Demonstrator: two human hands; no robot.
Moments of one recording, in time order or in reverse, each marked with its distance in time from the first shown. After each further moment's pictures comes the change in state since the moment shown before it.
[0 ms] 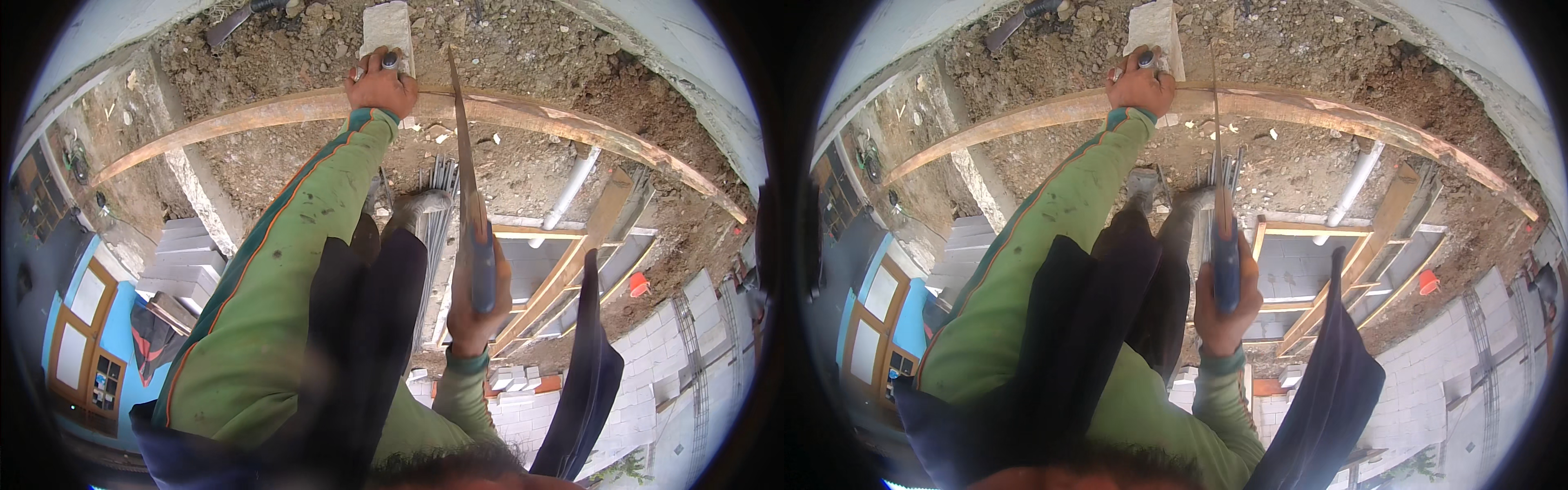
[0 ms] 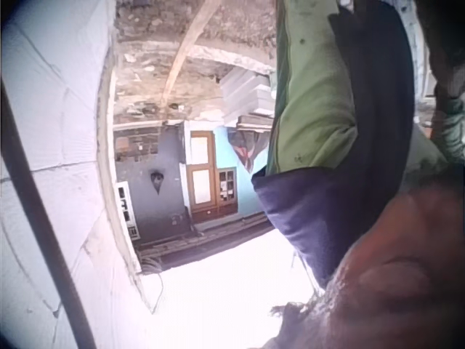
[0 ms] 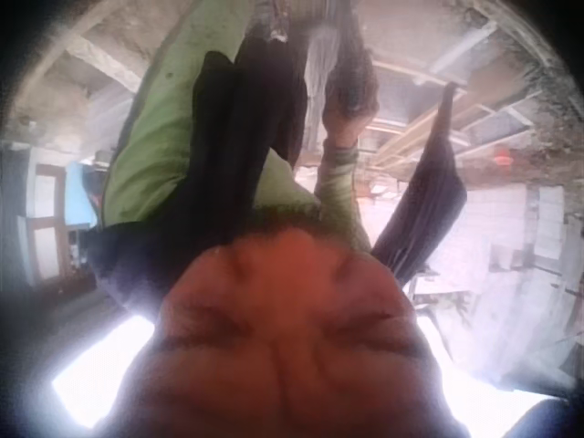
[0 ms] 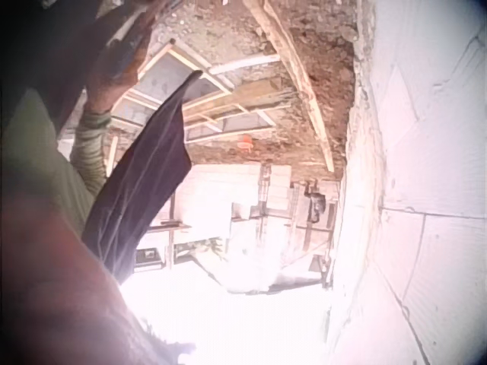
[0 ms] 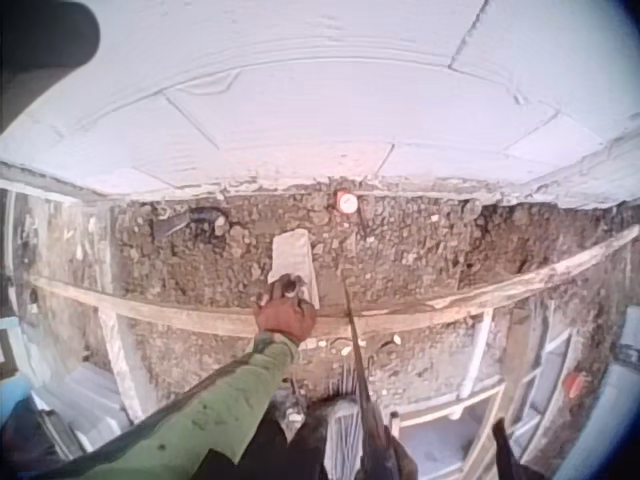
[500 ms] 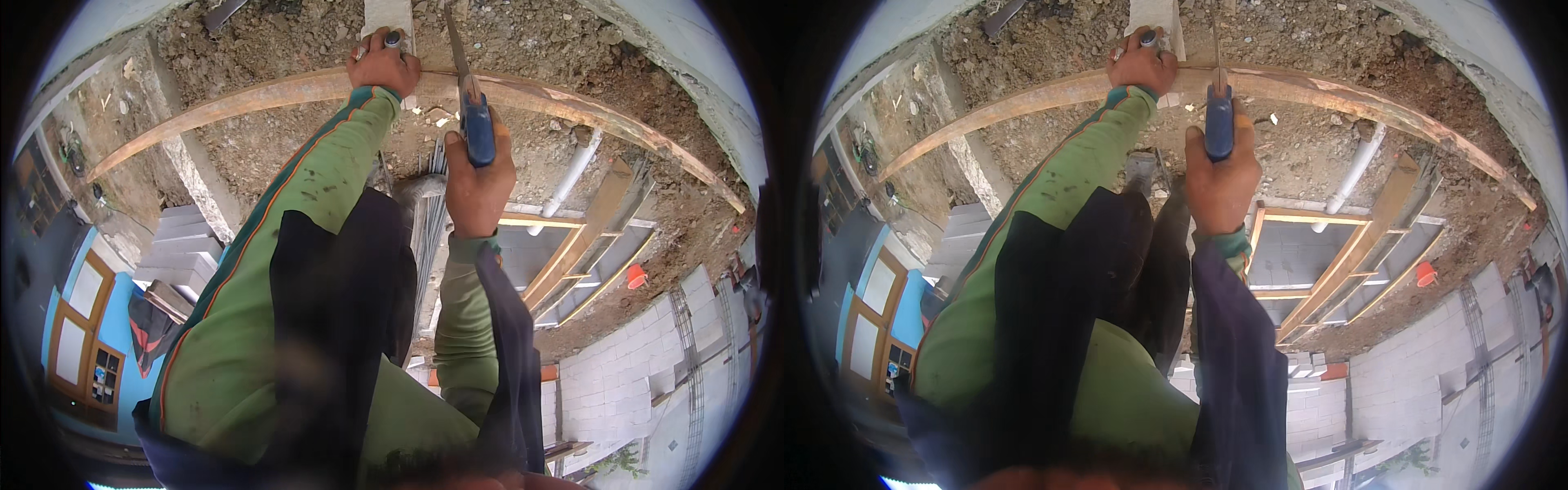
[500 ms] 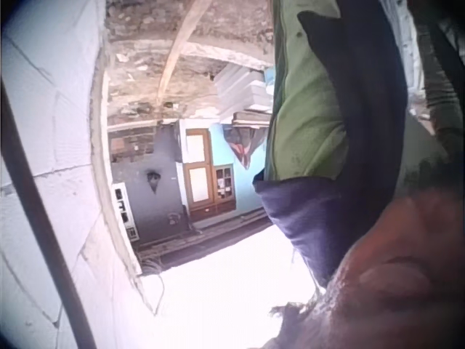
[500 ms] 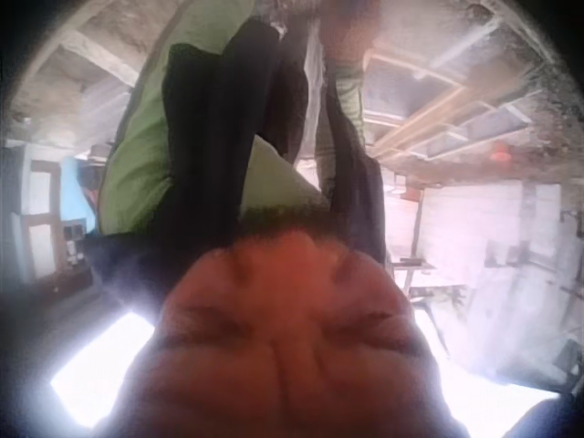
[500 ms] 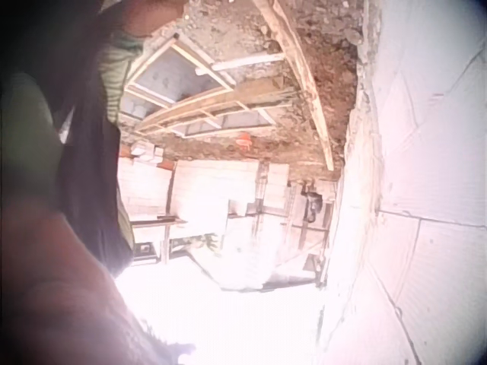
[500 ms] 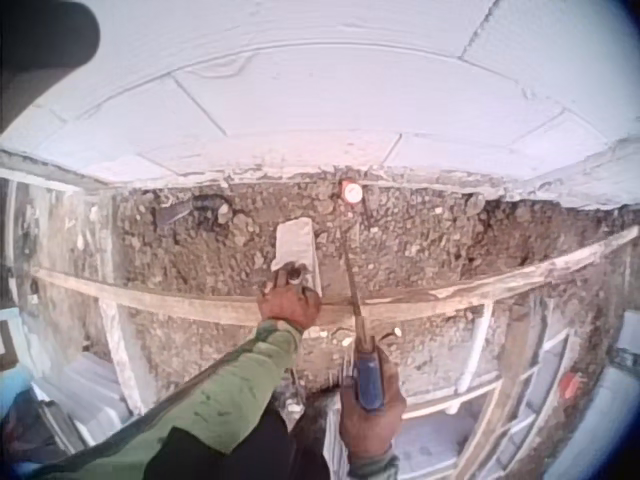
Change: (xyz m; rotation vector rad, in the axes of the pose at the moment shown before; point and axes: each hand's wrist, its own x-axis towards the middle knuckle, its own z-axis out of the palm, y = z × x) left_hand -0.005 0.004 0.007 -0.044 0.008 0.013; right_hand 0.103 -0.017 0.062 0.157 -0.030 0.127
